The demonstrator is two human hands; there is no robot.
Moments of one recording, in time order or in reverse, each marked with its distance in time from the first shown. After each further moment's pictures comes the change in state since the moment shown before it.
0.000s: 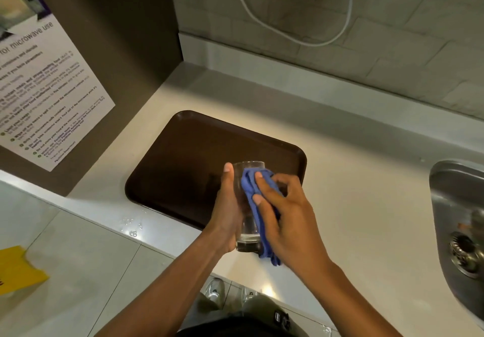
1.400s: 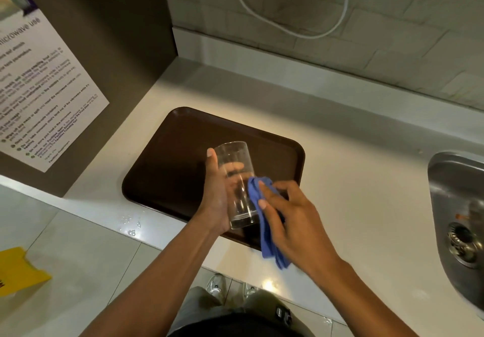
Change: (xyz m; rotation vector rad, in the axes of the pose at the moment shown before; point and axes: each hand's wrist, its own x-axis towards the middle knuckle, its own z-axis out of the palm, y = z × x) left_hand -0.001 0.026 0.005 0.156 0.254 0.021; right_hand -0.013 0.017 -0.012 -0.183 -0.111 -0.095
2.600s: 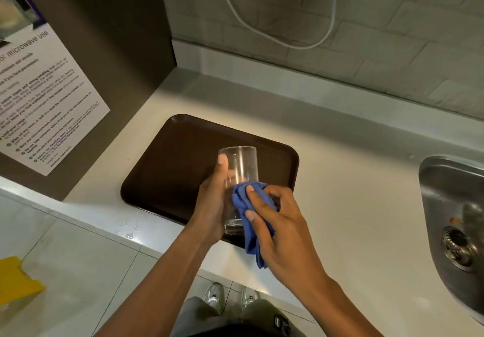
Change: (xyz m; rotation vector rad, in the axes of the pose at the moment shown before) left_hand 0.002 -0.009 -0.008 0.081 -0.159 0.126; right_hand -0.016 -0.021 0.005 0.136 0.081 0.020
